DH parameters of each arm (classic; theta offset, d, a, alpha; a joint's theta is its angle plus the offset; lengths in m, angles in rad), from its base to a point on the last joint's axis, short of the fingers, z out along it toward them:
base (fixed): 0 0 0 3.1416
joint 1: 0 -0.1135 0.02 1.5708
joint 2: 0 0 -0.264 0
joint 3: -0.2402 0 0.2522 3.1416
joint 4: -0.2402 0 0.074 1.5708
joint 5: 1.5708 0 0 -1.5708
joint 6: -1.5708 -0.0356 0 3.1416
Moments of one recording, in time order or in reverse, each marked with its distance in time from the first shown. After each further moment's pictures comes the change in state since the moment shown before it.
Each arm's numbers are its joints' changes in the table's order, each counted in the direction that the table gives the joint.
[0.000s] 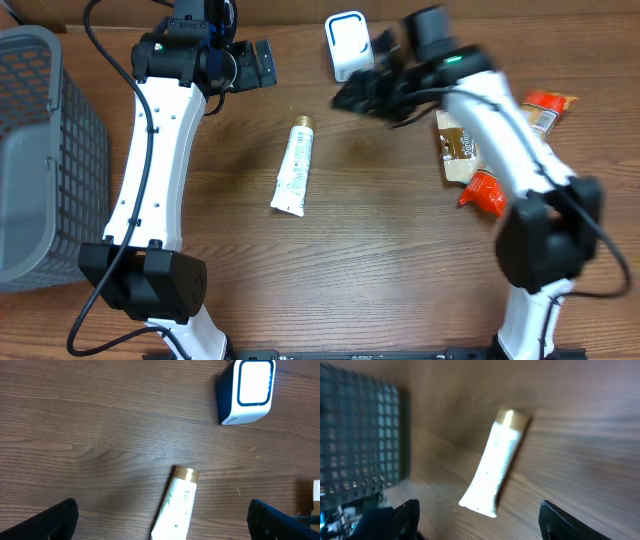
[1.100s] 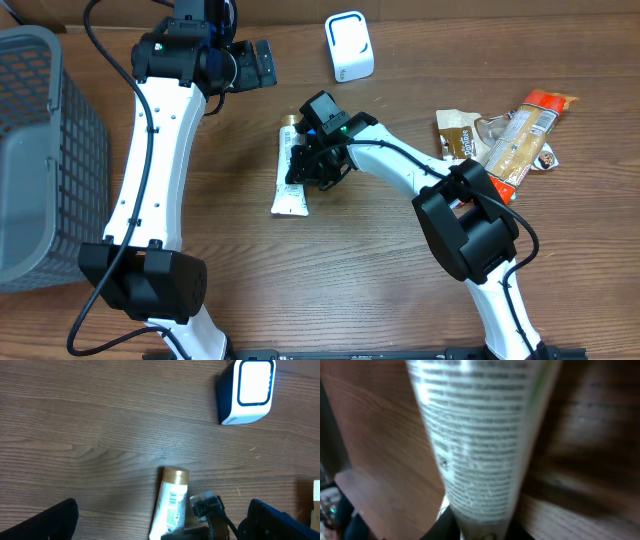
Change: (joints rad) left arm 0.000 0.000 0.000 0.000 0.000 0.000; right arm -0.292 0.230 0.130 0.211 0.136 -0.188
